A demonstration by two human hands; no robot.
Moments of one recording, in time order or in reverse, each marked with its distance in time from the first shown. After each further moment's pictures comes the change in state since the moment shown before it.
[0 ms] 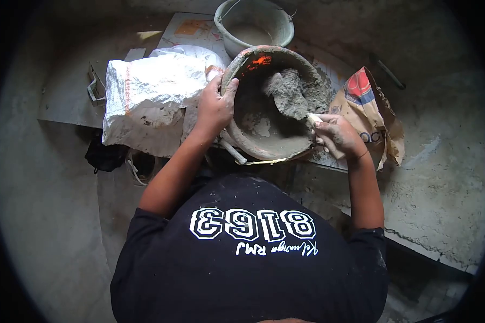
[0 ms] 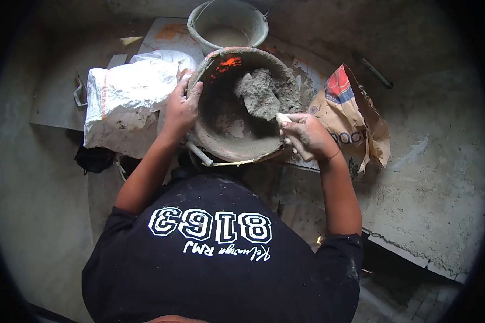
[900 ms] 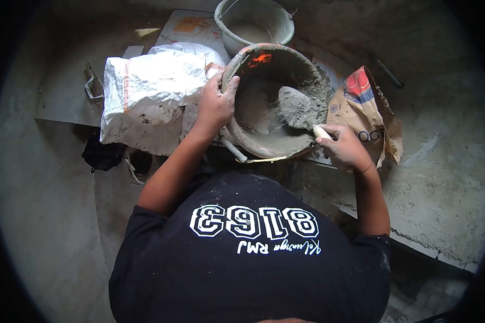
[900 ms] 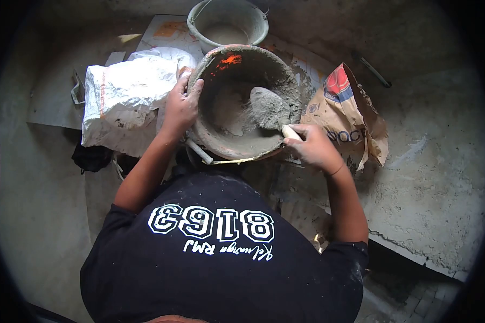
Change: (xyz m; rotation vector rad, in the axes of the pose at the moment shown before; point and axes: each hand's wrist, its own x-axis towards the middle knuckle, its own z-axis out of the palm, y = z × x) left_hand -0.004 0.003 0.004 0.010 -0.001 -0.038; right_hand -0.033 0.007 -0.001 -0.631 0.171 -0.046
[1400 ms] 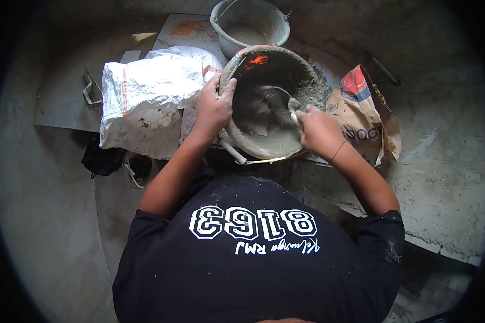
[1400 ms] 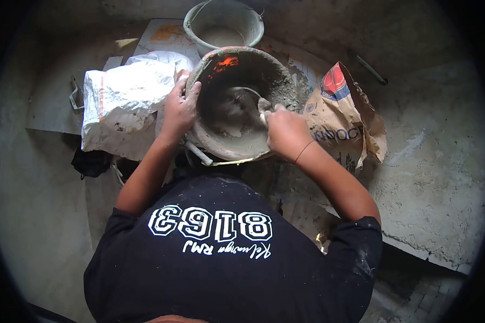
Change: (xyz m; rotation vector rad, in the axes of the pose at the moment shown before) left_hand 0.003 -0.007 0.001 -0.056 0.009 0.057; right_hand 0.031 -0.049 0.031 -0.944 0.147 -0.190
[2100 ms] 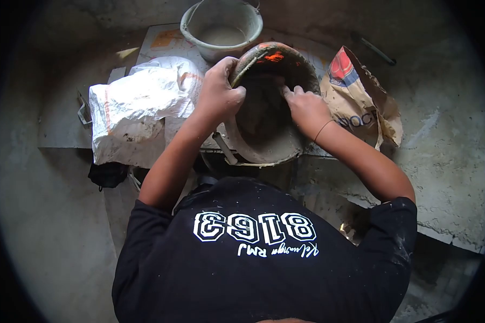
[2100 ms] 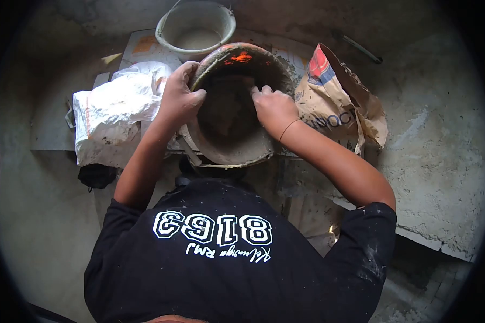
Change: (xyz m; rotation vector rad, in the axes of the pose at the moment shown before) left_hand 0.022 0.060 0.051 0.130 -0.366 0.026; right_hand 0.022 0.047 0.041 -0.273 0.430 -0.117
